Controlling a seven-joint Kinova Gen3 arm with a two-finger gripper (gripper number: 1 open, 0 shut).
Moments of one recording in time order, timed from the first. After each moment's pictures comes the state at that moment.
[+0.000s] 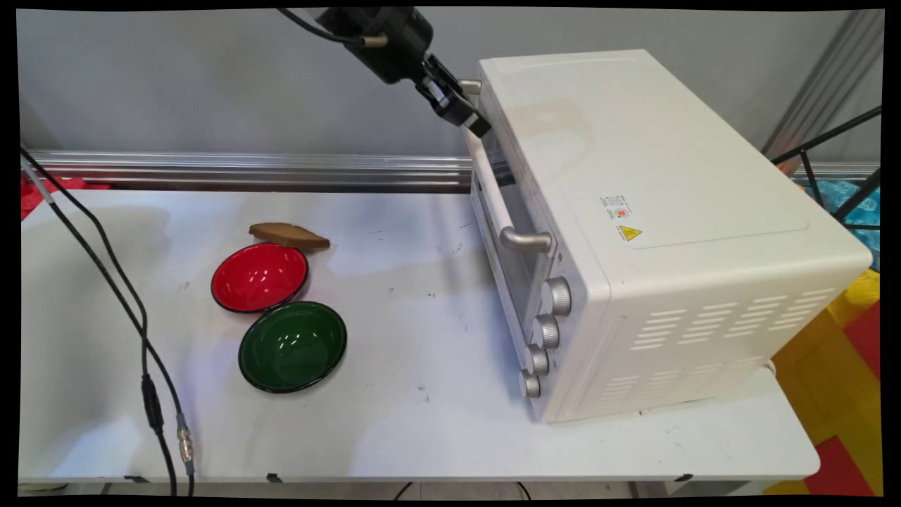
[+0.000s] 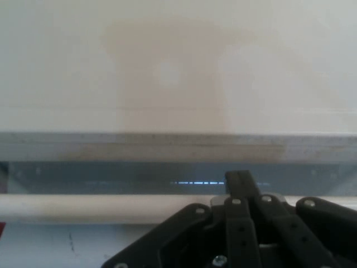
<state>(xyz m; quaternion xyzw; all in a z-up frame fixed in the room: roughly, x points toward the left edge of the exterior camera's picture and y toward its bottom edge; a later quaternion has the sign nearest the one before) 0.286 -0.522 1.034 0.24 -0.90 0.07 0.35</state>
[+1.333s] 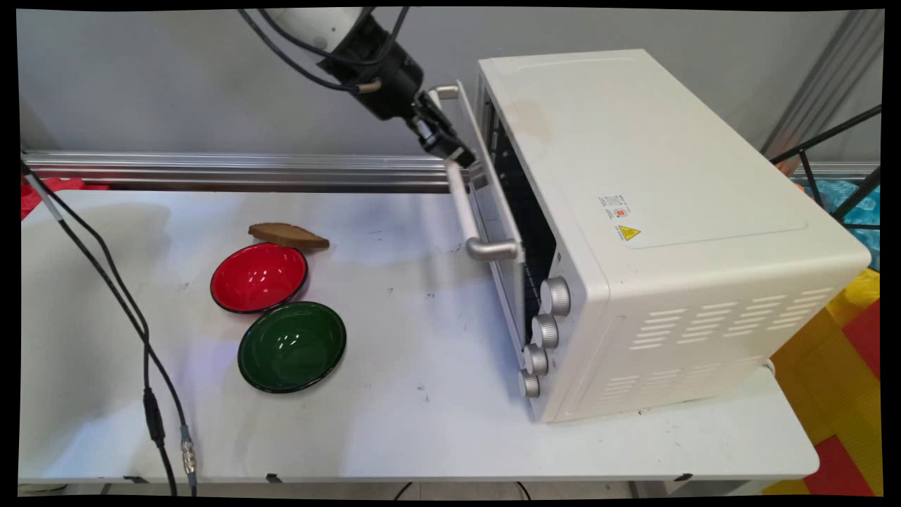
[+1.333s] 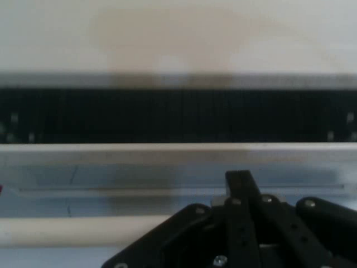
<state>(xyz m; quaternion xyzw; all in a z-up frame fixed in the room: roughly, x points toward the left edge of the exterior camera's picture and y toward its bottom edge) 0.302 -0.529 0.990 0.23 -0.91 0.06 0.33</state>
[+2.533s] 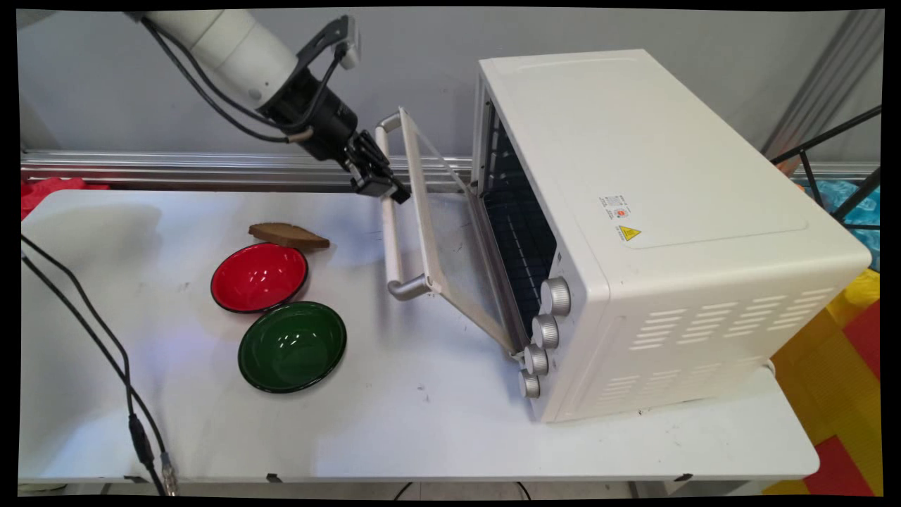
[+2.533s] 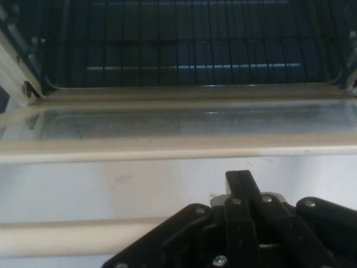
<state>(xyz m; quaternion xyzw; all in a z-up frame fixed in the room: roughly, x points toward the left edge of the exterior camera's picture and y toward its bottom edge) 0.373 -0.506 0.938 0.22 -0.93 0.06 0.30</state>
